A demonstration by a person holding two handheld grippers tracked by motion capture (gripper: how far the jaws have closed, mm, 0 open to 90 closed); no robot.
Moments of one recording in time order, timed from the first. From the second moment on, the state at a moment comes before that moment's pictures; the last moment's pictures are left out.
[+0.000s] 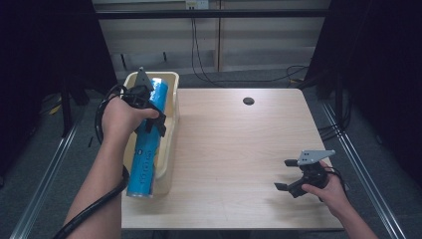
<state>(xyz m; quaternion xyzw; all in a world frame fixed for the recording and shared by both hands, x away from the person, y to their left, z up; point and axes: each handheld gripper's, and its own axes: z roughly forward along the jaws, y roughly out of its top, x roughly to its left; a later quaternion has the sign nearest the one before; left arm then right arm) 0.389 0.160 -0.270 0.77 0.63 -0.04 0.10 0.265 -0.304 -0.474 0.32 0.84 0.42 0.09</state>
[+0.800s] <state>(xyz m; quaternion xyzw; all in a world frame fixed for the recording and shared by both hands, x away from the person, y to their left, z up) 0.391 0.165 -0.292 0.76 0.64 -0.04 0.08 0.265 -0.304 -0.473 0.32 0.84 0.42 0.10</state>
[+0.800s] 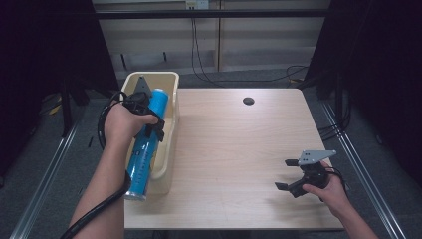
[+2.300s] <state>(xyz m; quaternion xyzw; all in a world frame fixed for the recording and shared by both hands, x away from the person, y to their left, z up) 0.397 0.169 -0.325 0.75 0.66 -0.06 0.06 0.265 -0.301 -0.476 0.31 0.85 0.42 0.10</state>
